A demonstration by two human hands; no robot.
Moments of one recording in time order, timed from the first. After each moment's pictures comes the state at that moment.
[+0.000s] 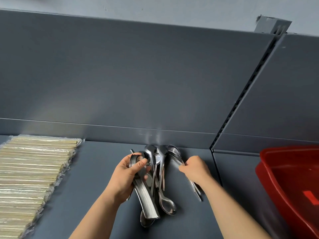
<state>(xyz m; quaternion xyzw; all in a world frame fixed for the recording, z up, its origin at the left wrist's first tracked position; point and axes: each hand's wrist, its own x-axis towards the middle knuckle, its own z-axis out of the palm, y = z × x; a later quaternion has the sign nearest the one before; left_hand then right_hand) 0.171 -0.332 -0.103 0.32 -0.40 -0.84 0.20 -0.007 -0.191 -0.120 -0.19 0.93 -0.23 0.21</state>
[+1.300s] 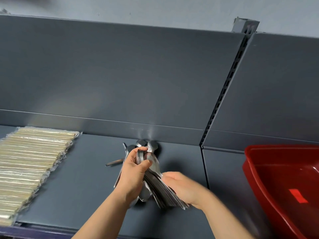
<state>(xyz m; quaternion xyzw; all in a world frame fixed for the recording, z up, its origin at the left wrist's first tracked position) 0.148 -0.257 -0.101 0.33 -0.50 -0.75 0.29 0.049 -0.129 -0.088 -0.36 0.71 -0.38 0.48</state>
